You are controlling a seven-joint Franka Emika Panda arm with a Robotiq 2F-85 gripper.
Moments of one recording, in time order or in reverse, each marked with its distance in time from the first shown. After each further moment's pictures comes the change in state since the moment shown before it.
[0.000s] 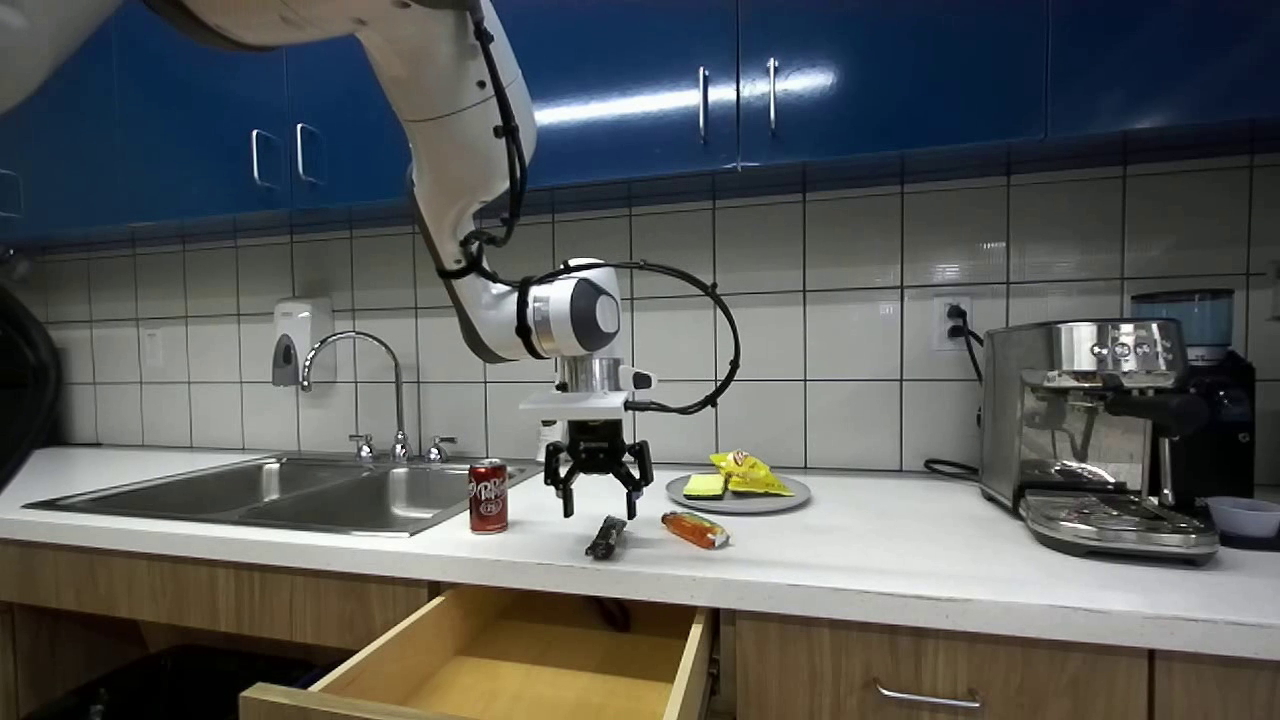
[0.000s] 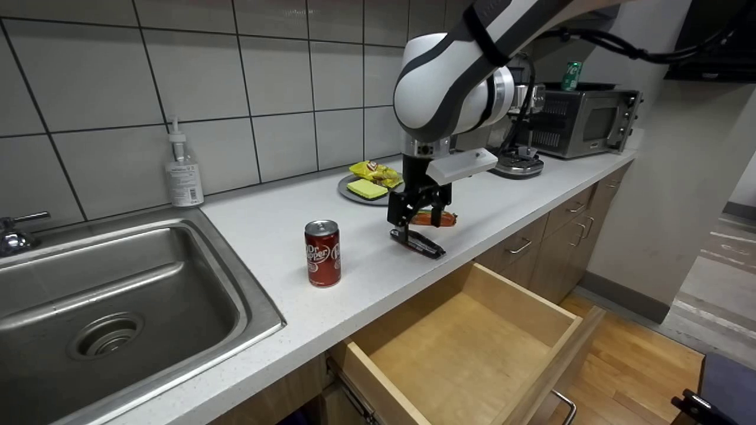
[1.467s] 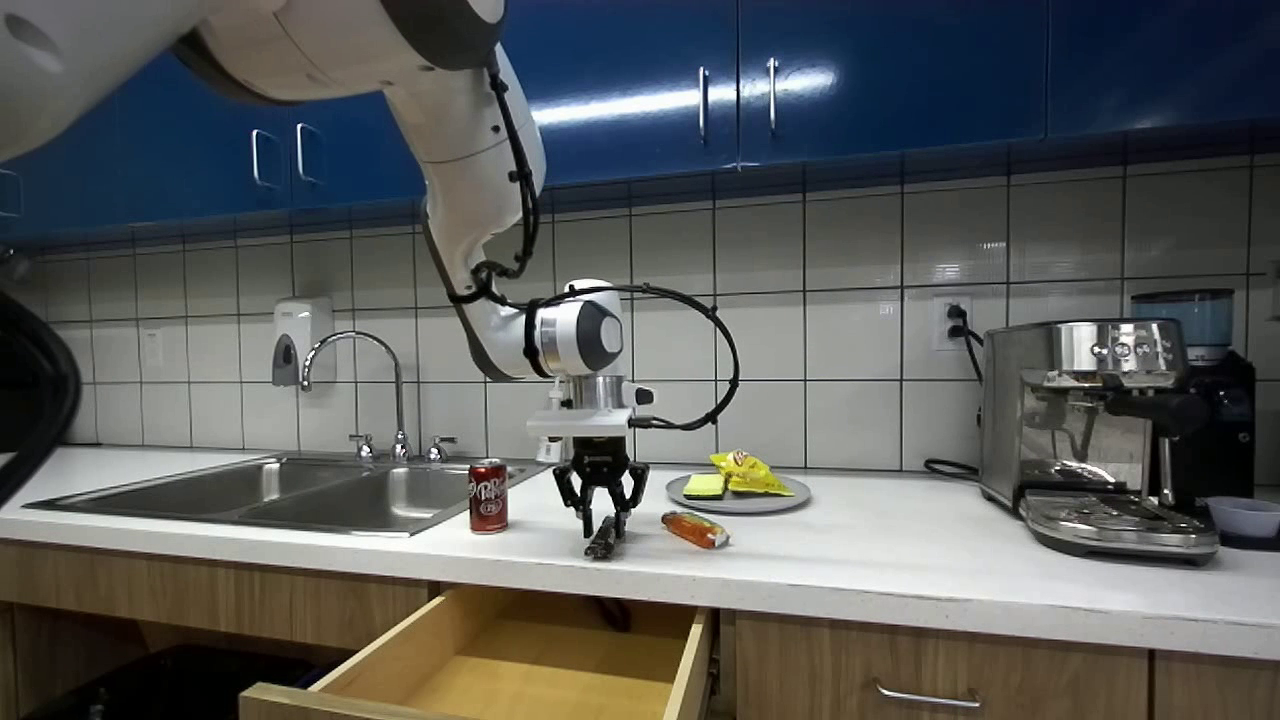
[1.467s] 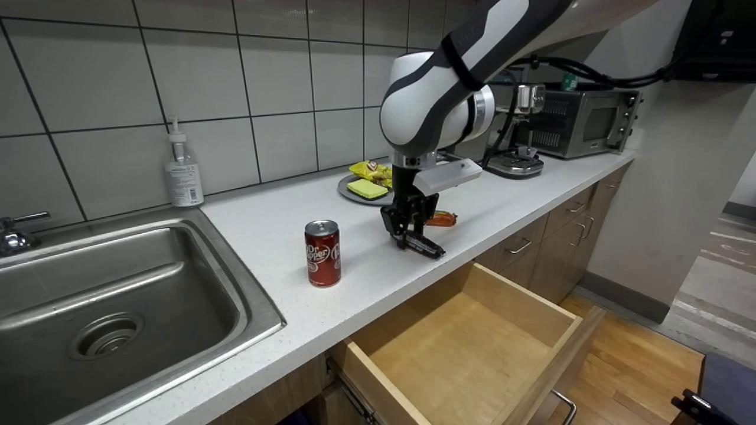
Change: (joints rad) arm 0.000 0.101 0.004 0.104 0.000 -0.002 0.000
